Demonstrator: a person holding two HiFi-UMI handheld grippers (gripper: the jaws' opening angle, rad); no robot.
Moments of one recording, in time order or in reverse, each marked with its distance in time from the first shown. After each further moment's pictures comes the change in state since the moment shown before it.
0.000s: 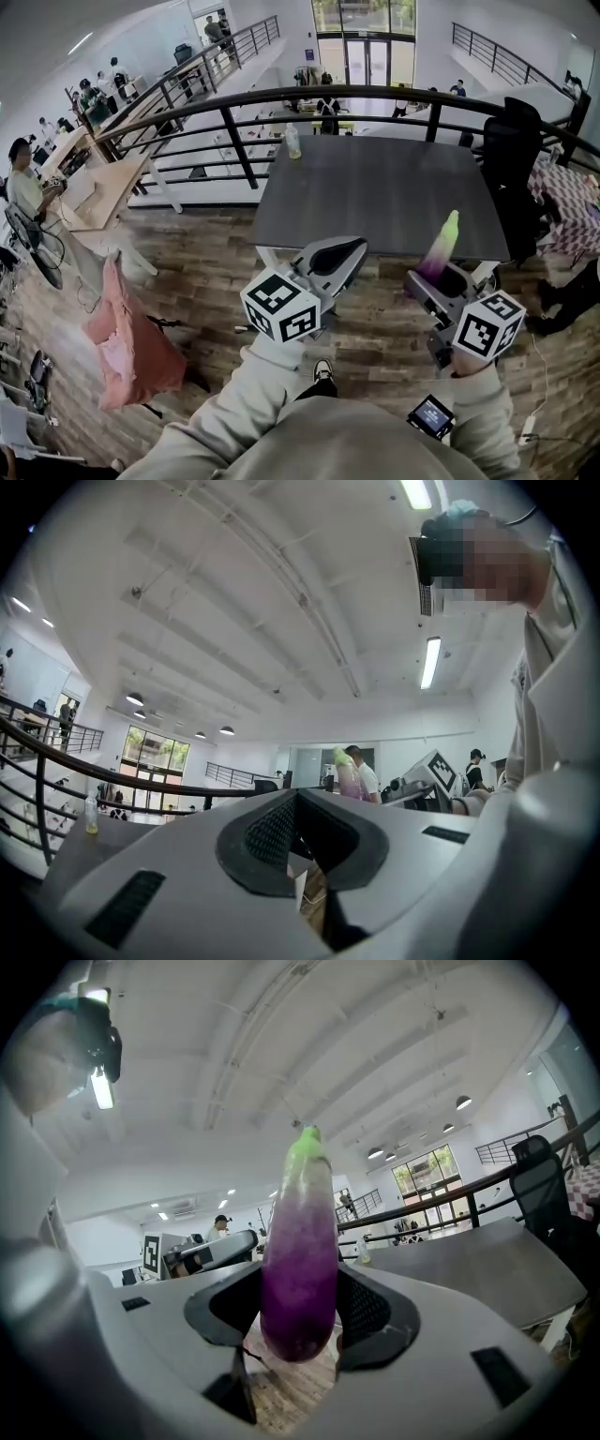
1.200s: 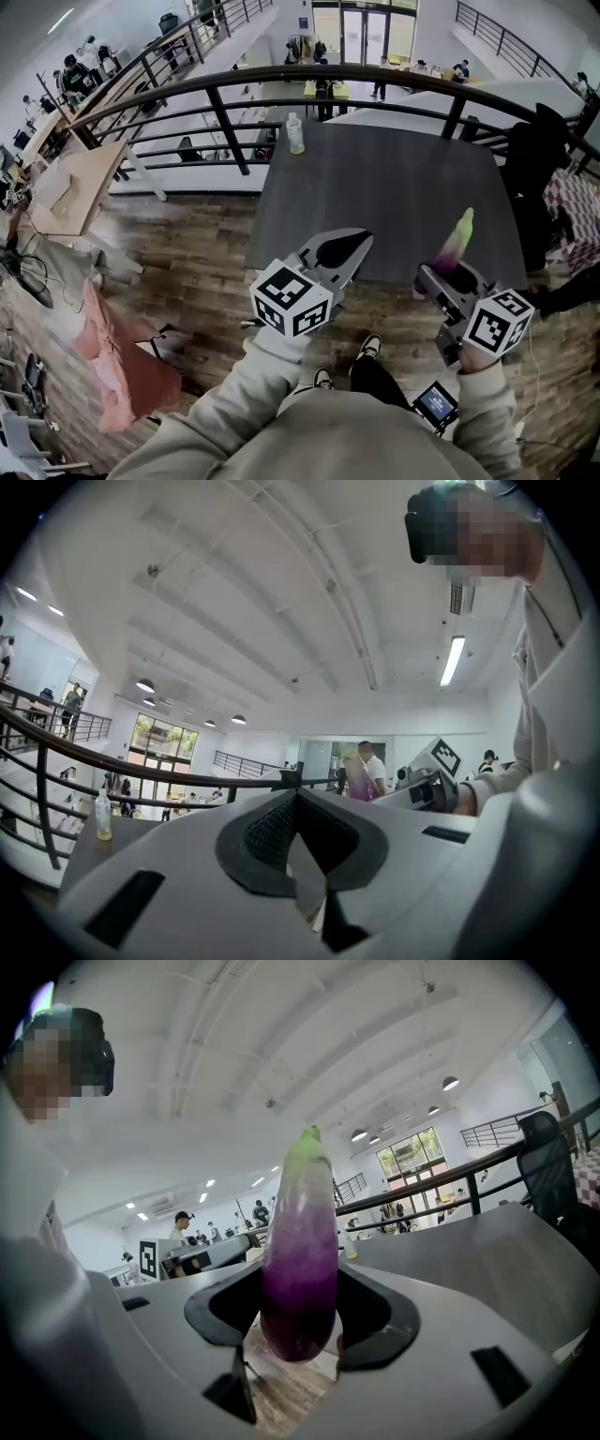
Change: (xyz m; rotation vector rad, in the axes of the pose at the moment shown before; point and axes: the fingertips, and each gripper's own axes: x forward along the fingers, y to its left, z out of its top) left arm 0.069 0.242 -0.028 -0.039 0.058 0.026; right arm 0.203 -0.121 0.034 0.078 0.086 -0.089
